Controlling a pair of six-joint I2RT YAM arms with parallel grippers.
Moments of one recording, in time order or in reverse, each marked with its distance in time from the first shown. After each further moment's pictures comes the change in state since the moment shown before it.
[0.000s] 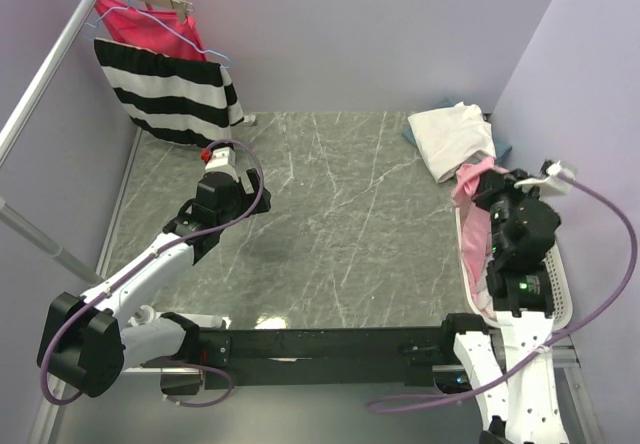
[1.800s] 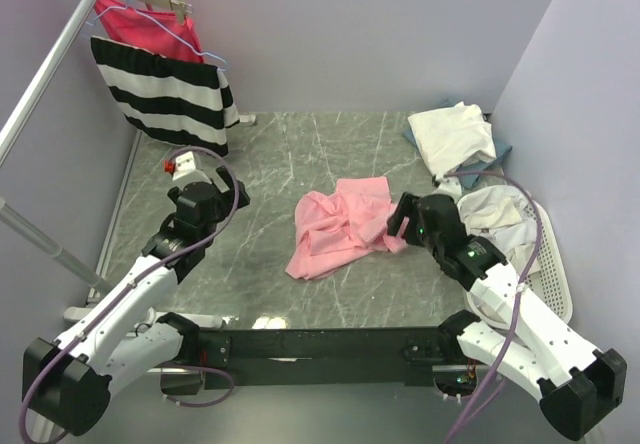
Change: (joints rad) left arm 0.000 -0.231 -0.041 -0.069 -0.285 -0.100; right arm 0.569 0.267 -0.067 -0.220 0.102 0.167
